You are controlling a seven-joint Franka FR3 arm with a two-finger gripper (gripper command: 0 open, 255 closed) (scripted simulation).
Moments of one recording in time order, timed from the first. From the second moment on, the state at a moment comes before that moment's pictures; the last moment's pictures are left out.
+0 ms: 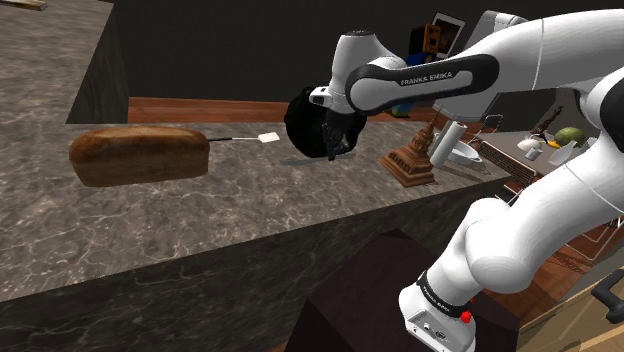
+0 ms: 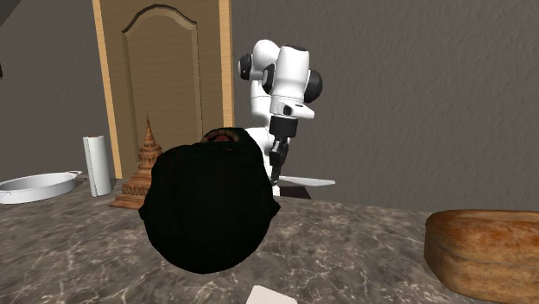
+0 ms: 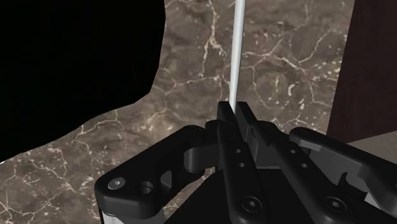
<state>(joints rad) 0.26 -0.27 -0.13 -2.31 -0.19 2.01 -1.03</state>
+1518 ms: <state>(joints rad) 0.27 -0.31 -0.11 -2.05 -0.18 1.71 -1.06</state>
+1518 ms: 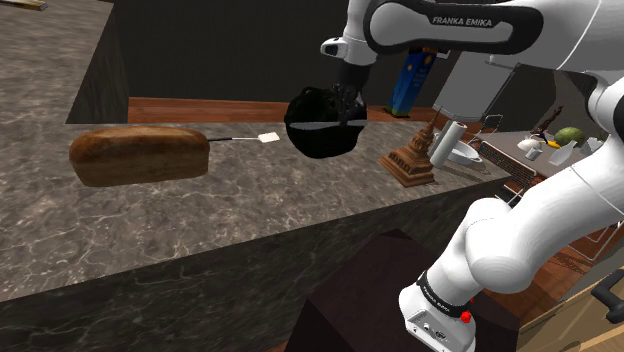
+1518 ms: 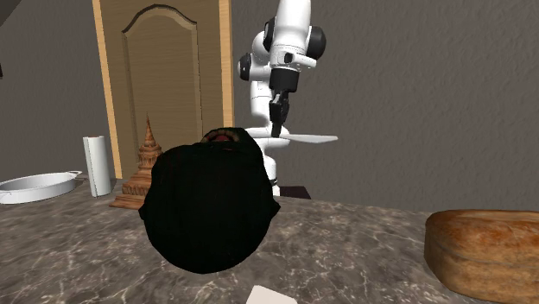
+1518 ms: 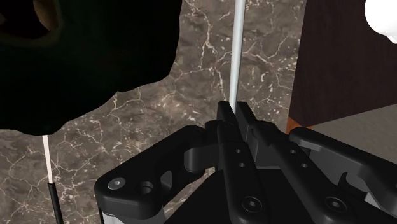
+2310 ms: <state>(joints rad) 0.27 -0.29 -0.11 -1.87 -0.17 1.55 -1.09</state>
